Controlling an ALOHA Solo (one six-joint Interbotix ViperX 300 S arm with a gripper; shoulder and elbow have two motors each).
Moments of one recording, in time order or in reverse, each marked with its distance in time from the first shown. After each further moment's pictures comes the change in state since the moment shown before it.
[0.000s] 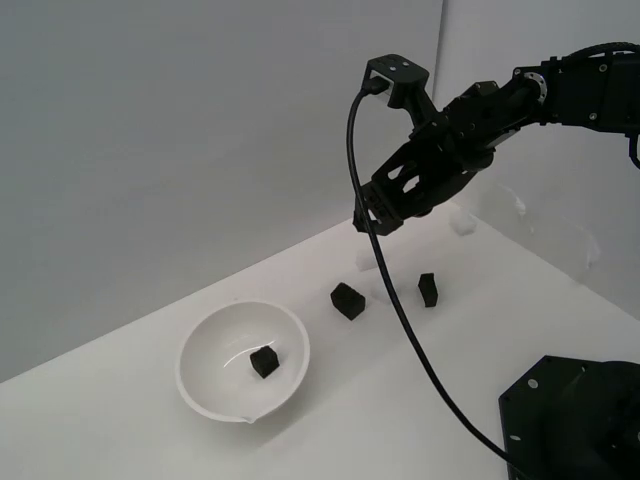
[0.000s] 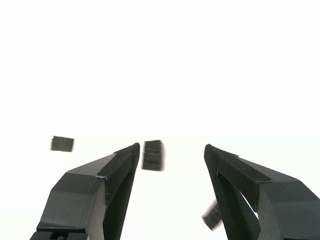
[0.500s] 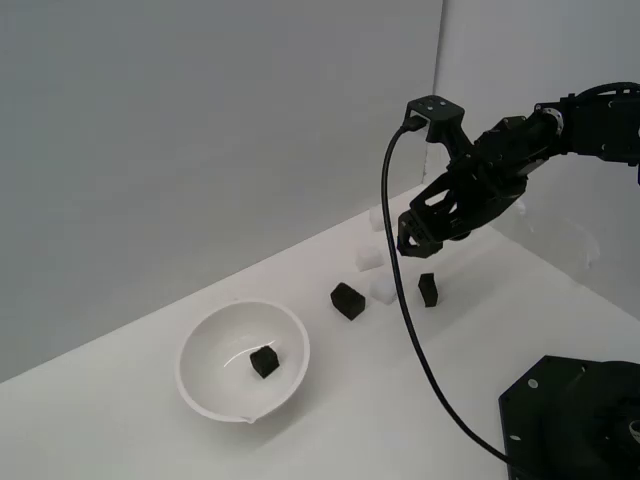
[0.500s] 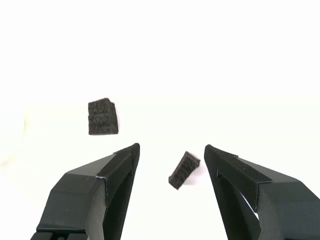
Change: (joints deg) arm 8.5 0.1 0.1 6.0 6.0 1.9 1.4 0.3
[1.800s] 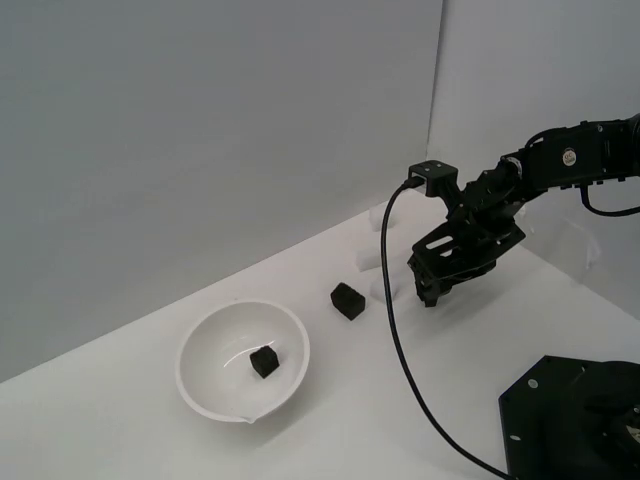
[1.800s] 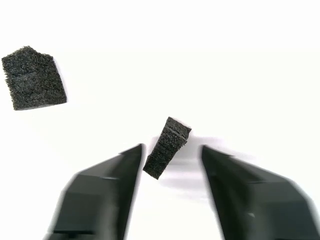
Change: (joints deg) arm 3.6 -12.9 -13.1 3.9 4.0 -0.7 -2.8 0.8
